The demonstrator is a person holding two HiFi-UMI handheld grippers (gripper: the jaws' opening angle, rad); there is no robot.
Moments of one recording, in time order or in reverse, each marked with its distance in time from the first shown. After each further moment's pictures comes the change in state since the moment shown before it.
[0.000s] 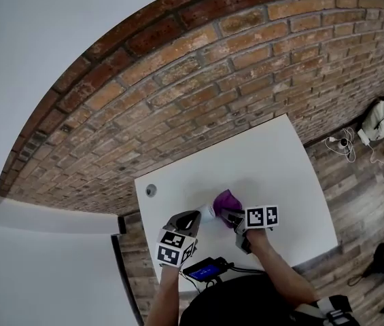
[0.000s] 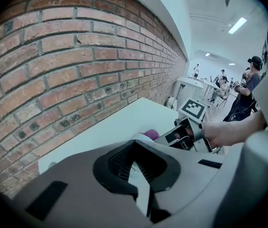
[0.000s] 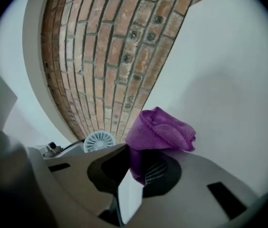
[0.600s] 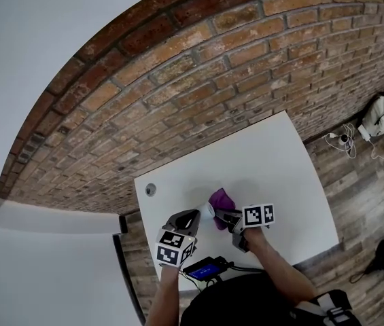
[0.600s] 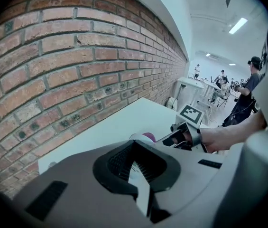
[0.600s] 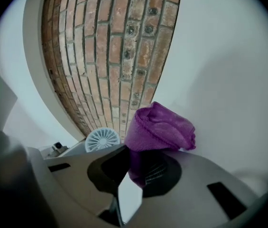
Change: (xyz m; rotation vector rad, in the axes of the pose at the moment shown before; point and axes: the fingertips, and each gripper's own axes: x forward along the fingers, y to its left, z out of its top) left arm 0.001 -0.002 0.001 0.000 -0.002 0.002; right arm 0.017 0.007 -0.010 0.017 0.022 0.118
